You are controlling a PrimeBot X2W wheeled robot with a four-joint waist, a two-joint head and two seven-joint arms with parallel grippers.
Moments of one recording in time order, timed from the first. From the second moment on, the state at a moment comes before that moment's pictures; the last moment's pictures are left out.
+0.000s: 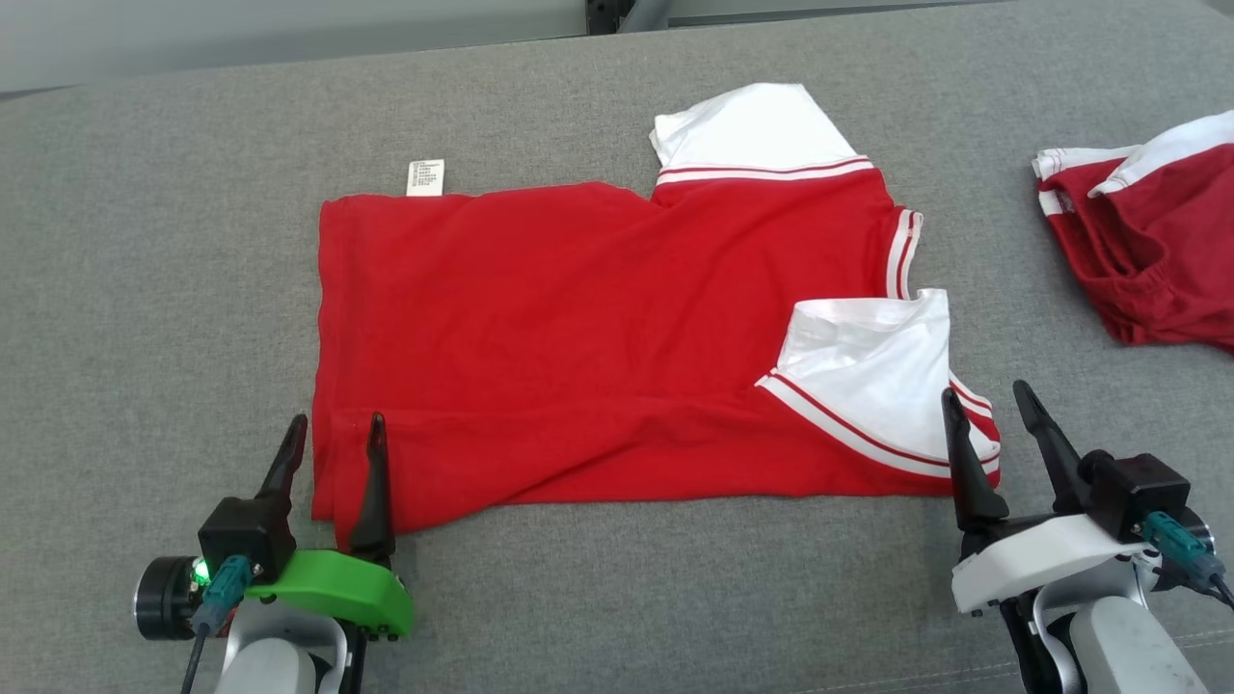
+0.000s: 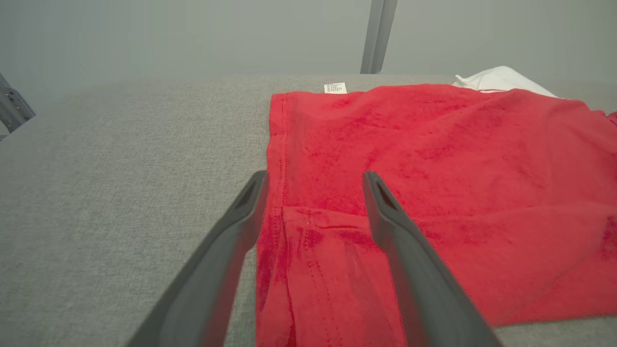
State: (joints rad) left arm -0.16 0.11 -0.13 0.29 -0.21 -0.03 -0.25; right arm -0.11 -0.16 0.06 0.22 0.26 0.13 -0.26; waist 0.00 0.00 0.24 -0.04
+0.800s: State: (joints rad) left arm -0.26 0.11 -0.13 0.53 -0.38 -0.10 -0.07; right arm -0.15 -0.18 0.14 0.42 0.39 0.13 -0.27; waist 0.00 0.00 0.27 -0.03
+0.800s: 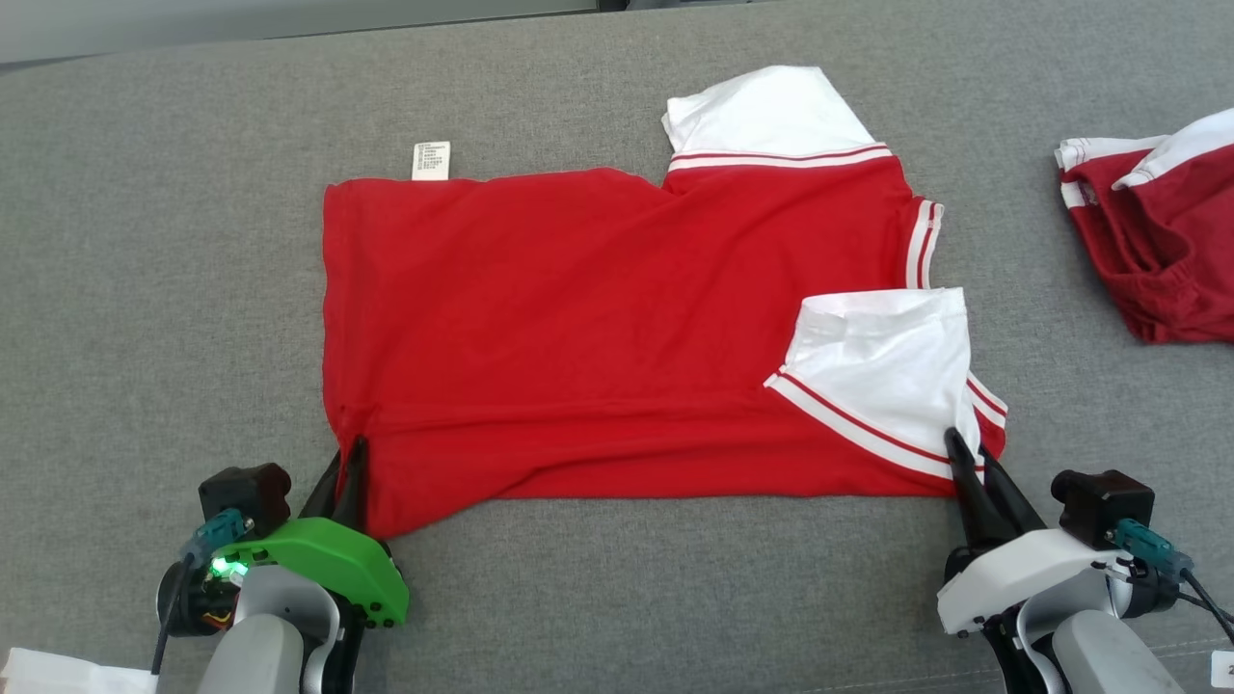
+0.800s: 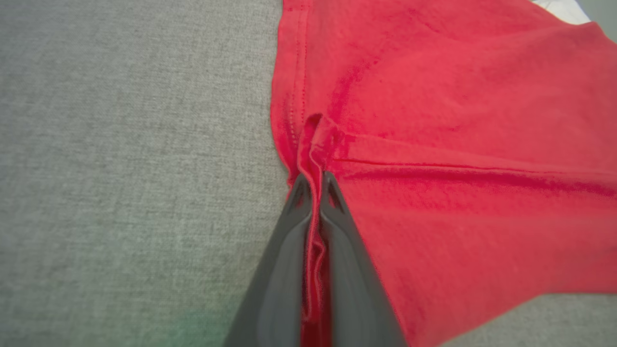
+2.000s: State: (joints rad) left arm -0.02 0.12 -0.14 0.11 -0.30 0.04 -0.23; right arm -0.03 -0.17 0.01 0.09 0.30 0.13 -0.26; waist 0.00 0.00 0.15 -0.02
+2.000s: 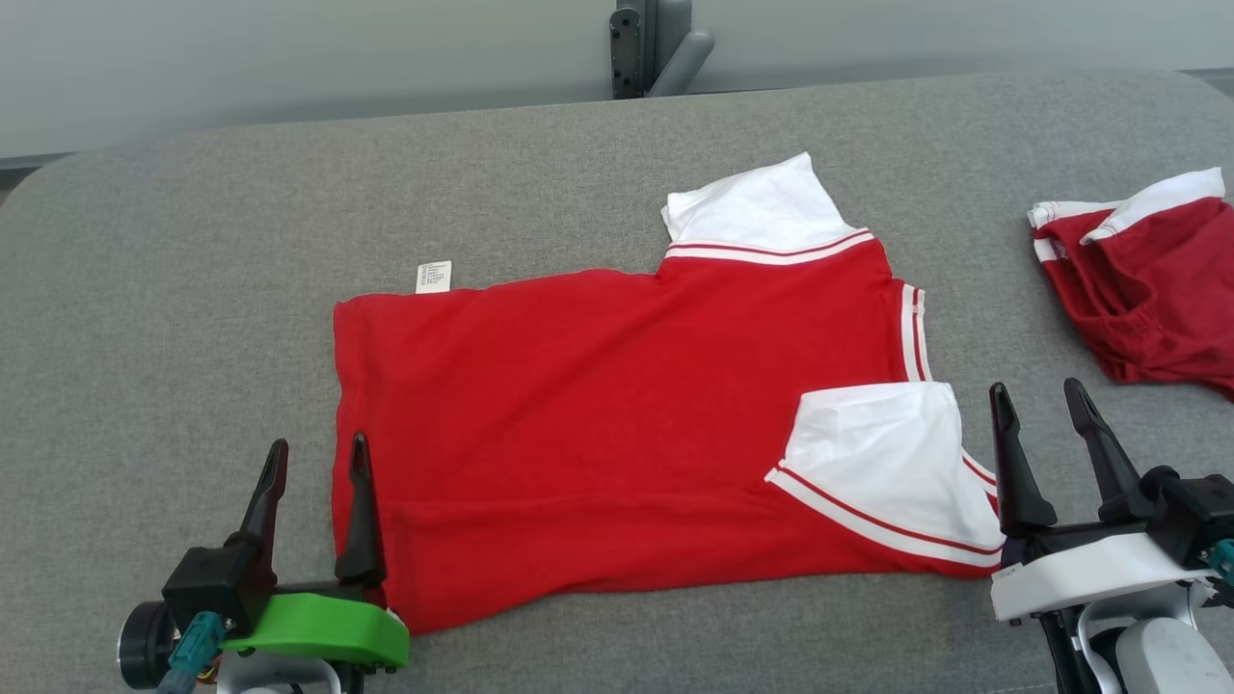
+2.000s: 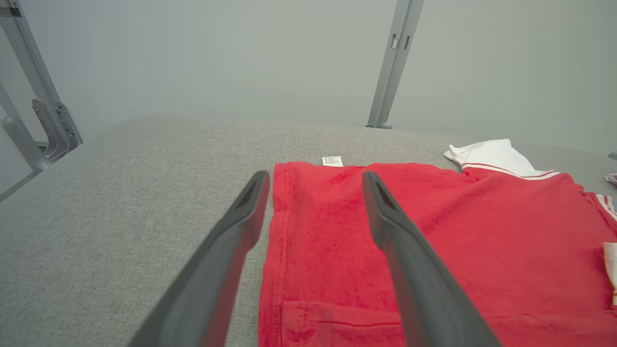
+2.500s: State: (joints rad) left arm -0.15 0.15 -0.15 0.11 -0.30 0.03 -0.15; right arm -0.01 -0.15 0.03 0.05 0.30 0.13 -0.26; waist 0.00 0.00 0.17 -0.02
